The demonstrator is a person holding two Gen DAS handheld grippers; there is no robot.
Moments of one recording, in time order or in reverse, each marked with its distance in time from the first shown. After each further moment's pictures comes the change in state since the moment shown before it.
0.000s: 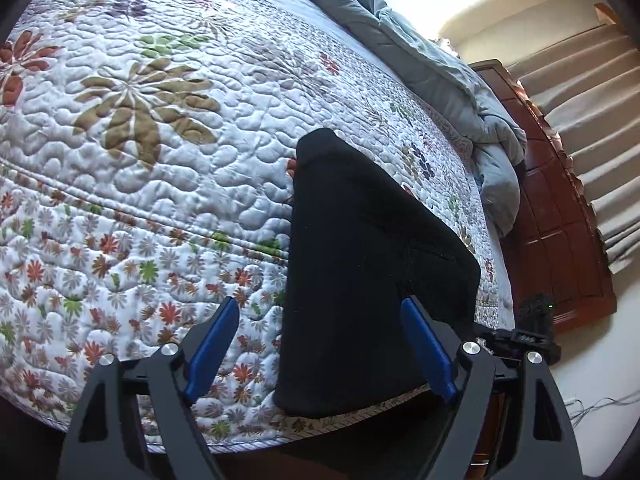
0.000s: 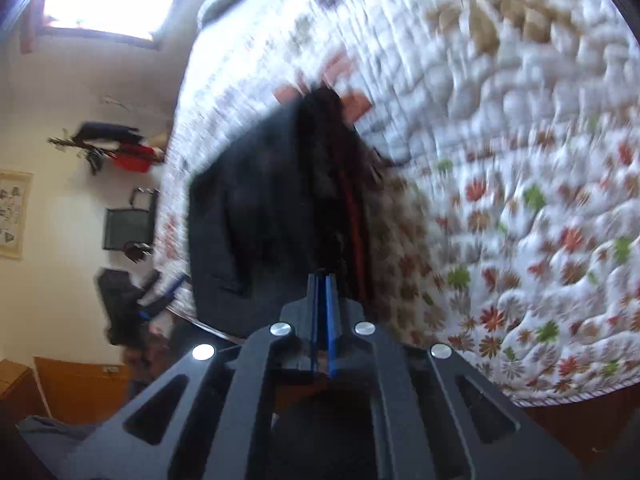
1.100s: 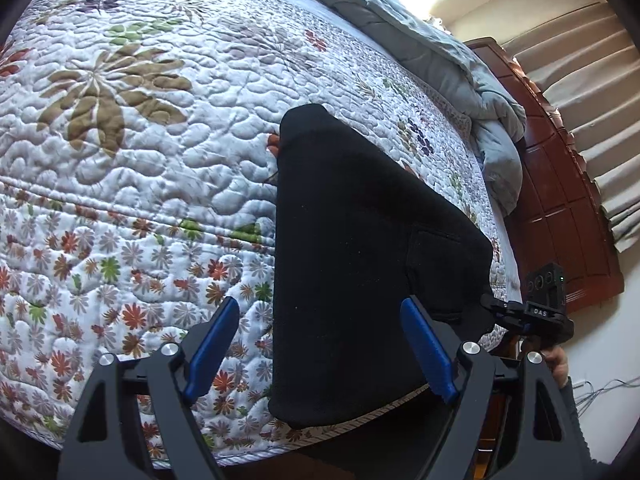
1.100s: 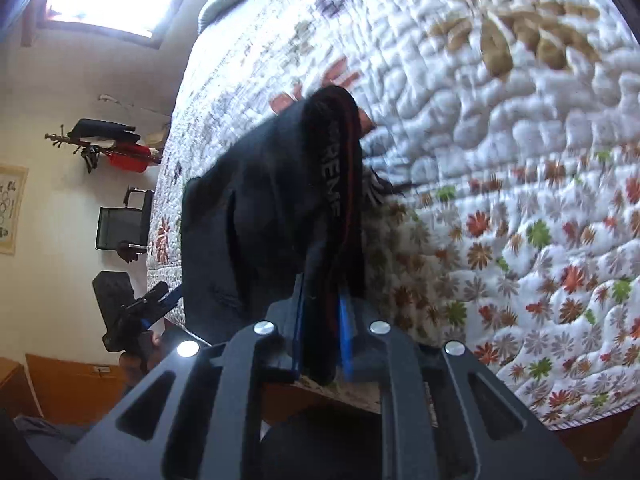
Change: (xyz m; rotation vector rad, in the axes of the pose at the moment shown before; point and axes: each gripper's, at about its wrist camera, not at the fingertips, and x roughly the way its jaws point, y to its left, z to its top) left arm 0.026 -0.010 -0.006 0.050 0.043 0.008; right arm -0.003 -0.003 0.018 -0.033 -0.038 -0.006
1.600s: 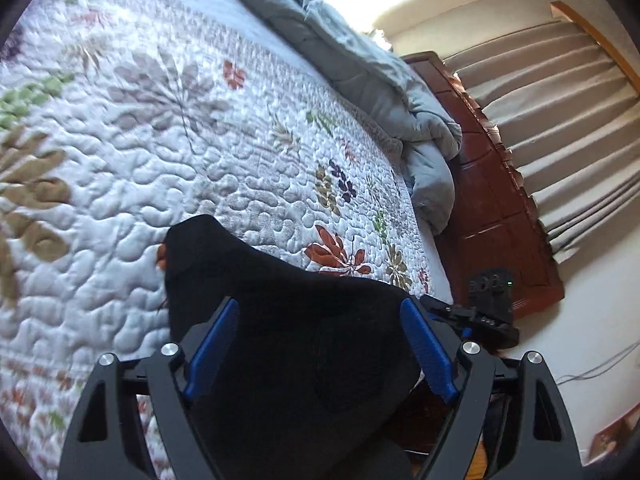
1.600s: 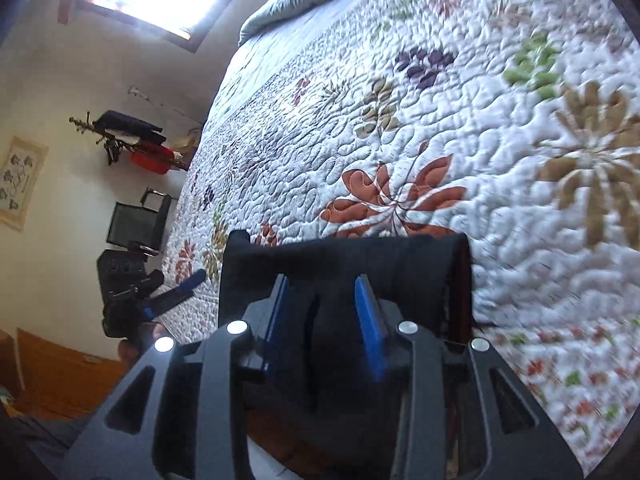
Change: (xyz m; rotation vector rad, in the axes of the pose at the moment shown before) left arm 0.022 -0.026 0.092 0.024 -0.001 -0.280; right arm 0.016 0.053 0.069 -0.105 -0.068 0.063
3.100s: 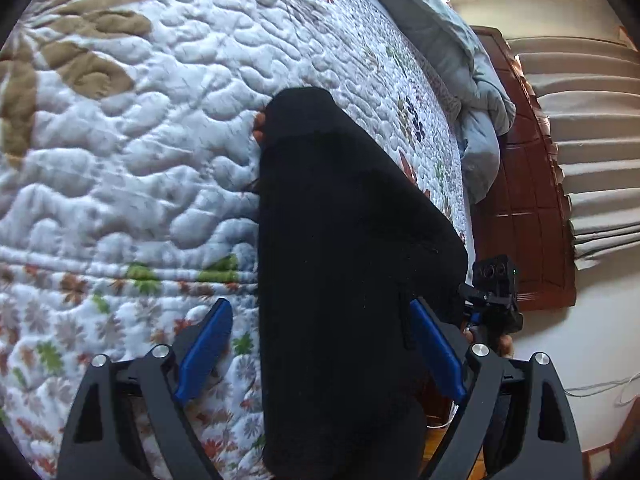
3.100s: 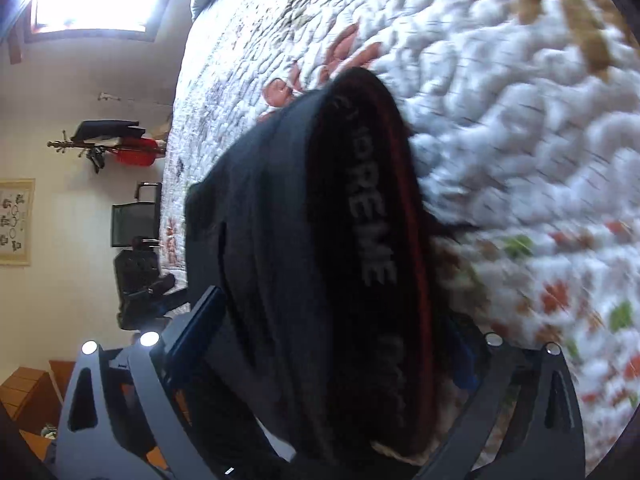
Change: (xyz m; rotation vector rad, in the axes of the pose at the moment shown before) left arm 0.020 0.067 -0.042 -0.166 0.204 0.073; right arm 0.015 -0.061 -0.046 0.174 0.178 0.029
